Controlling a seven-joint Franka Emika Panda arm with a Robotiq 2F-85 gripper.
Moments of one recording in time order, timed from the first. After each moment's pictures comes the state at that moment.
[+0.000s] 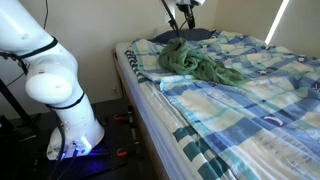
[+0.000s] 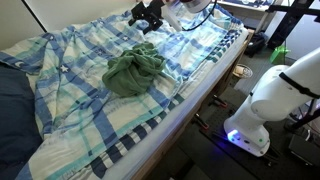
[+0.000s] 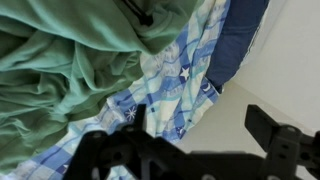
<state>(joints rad) 0.09 -0.34 0.08 -2.30 1.00 2.53 -0.27</state>
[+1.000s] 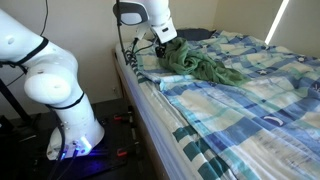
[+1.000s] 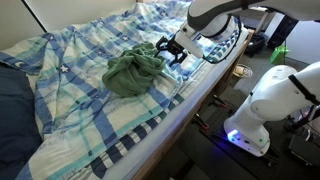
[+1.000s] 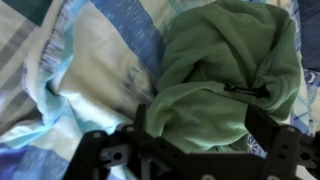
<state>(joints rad) 0.07 -0.59 0.10 -2.72 0.87 2.51 0.34</state>
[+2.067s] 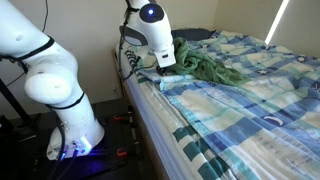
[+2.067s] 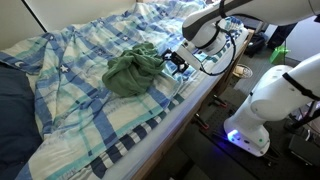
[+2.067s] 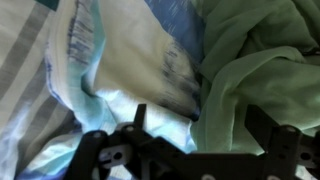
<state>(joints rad) 0.08 -0.43 0.06 -2.78 1.14 2.66 0.17</state>
